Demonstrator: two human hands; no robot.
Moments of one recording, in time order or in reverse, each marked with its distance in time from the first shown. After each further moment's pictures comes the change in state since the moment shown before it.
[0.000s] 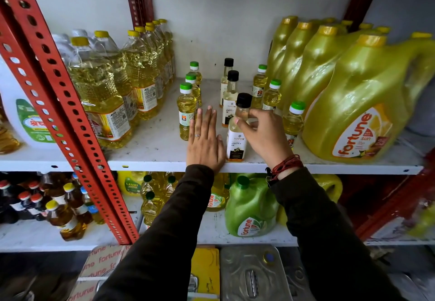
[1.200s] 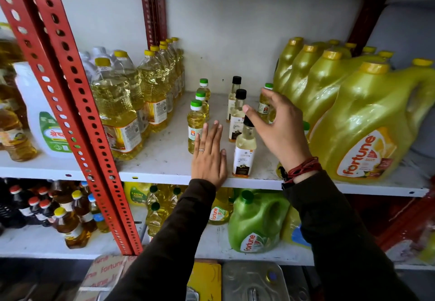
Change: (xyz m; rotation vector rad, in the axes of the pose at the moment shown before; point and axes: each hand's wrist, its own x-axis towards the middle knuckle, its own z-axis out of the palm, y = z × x) left_hand 0.000 -0.003 -0.026 -0.192 0.022 0.019; right_hand 0.016 -0.042 -0.038 -0.009 0.131 -0.115
